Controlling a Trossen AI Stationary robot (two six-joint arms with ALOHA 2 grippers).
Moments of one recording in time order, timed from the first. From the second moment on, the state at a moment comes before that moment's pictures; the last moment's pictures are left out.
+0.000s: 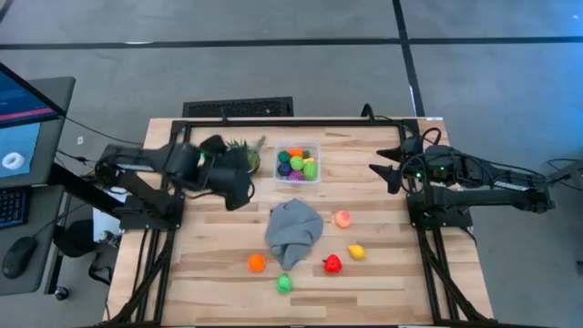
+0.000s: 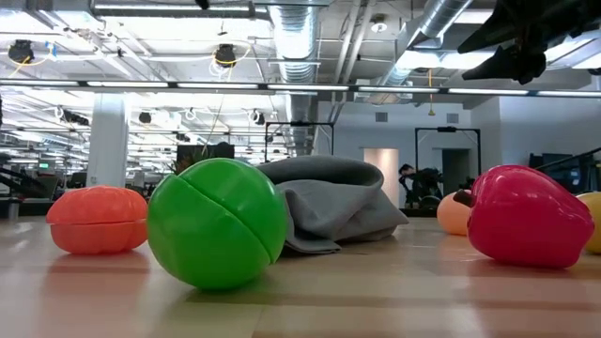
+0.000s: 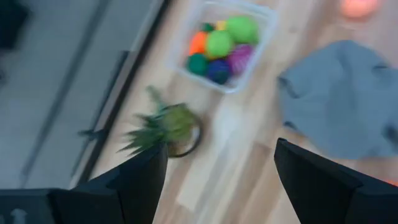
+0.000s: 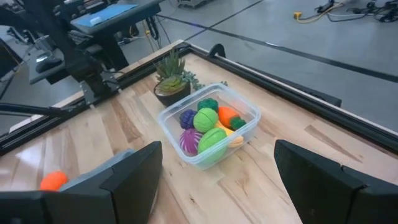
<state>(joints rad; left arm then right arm) -0.20 1.55 1.86 -1.57 -0.55 -0.52 -0.14 0.45 0.61 -0.54 0.26 0.36</state>
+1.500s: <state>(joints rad) -0.68 1.33 0.78 -0.43 -0.42 -0.79 -0.14 0.45 0.61 -0.54 0.23 0.38</state>
